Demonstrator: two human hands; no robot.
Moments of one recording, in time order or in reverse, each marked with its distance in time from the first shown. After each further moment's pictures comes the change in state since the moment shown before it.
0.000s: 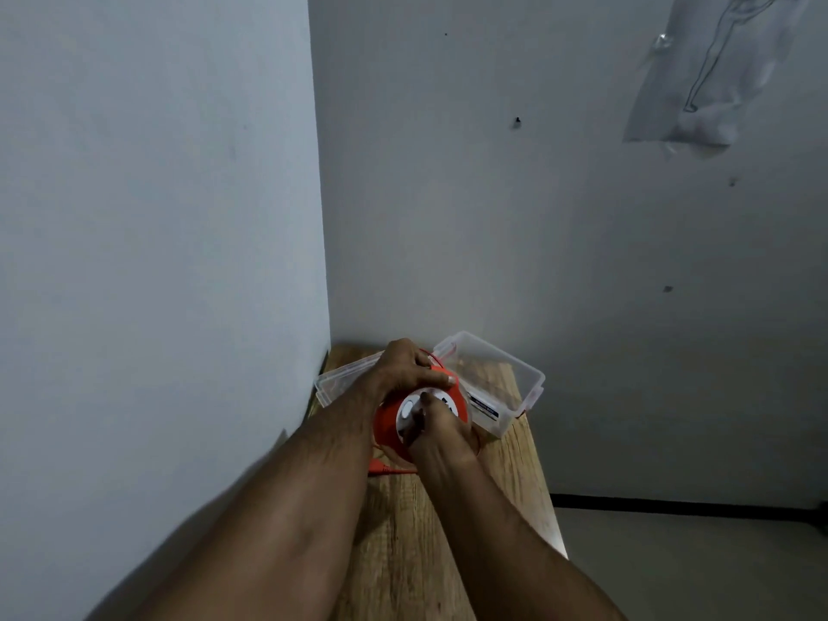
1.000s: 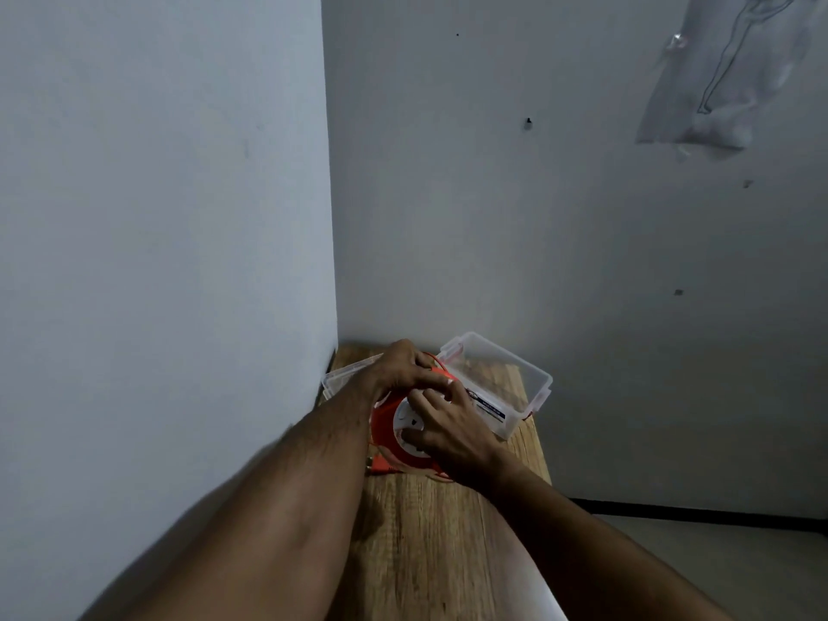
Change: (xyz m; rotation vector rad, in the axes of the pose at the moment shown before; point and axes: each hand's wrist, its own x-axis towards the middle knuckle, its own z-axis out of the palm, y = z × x) left_hand -0.005 -0.003 -0.013 -0.012 -0.072 -0.018; right_hand 0.026 -0.035 -0.051 -2.433 -0.555 -1.763
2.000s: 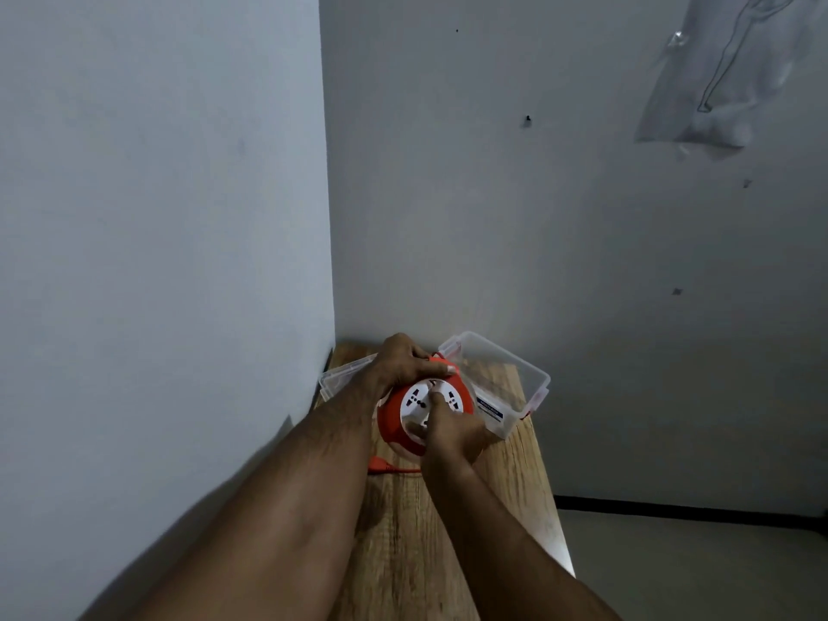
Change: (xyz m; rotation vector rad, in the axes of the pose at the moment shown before) left_hand 0.009 -0.001 0.003 -0.021 0.101 -0.098; right_hand 0.042 -0.046 -0.018 1.519 0.655 1.832
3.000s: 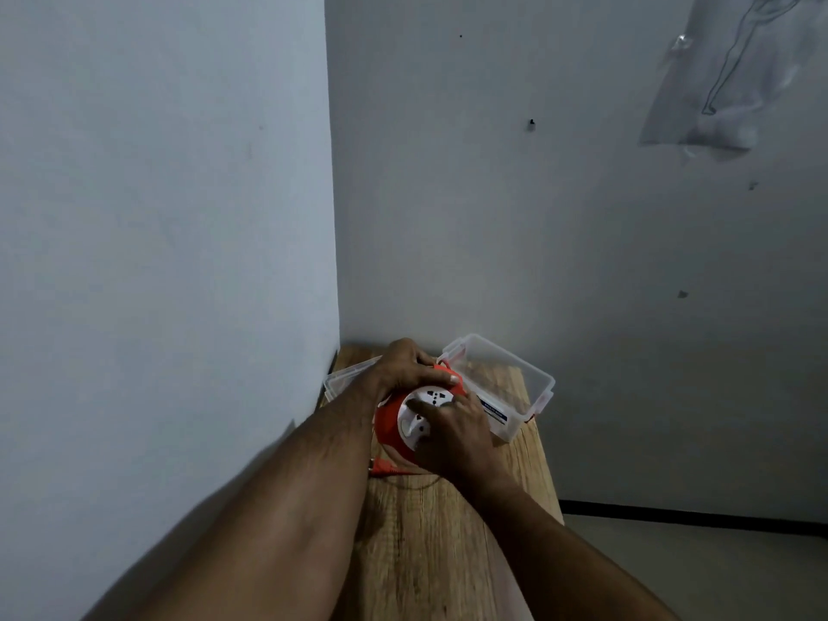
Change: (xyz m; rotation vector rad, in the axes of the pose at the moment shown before) left_hand -0.008 0.000 -0.003 -0.001 -0.060 0.063; right_hand 0.037 0.002 -0.034 -1.255 -0.476 -1.320
